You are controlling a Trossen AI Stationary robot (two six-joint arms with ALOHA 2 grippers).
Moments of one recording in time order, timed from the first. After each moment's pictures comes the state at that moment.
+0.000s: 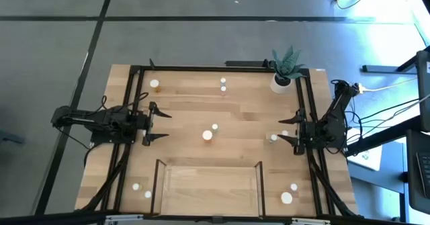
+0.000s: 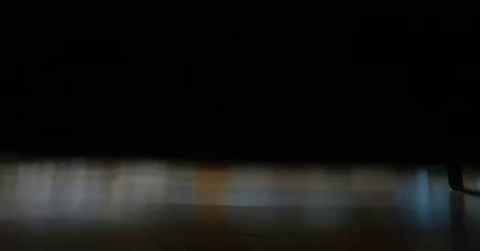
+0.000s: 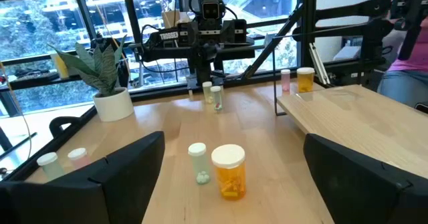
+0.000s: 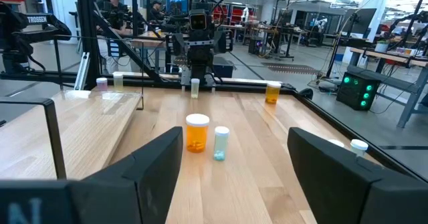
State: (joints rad) left arm -0.08 0.03 0.01 0.01 -0.02 0.12; right arm 0.95 0.01 0.04 -0.01 1.07 -0.09
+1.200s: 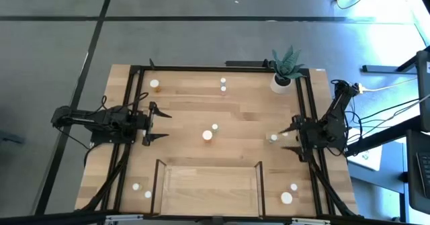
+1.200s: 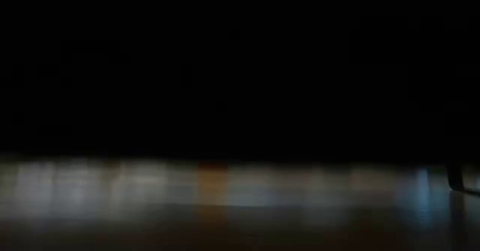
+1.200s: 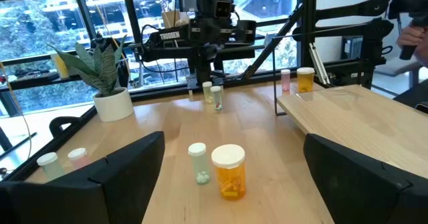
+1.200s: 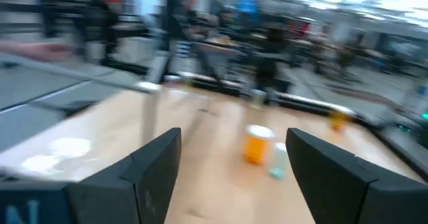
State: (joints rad) left arm -0.08 0.03 0.01 0.01 -0.02 0.12; right arm 0.95 0.01 0.04 -0.01 0.74 -0.18
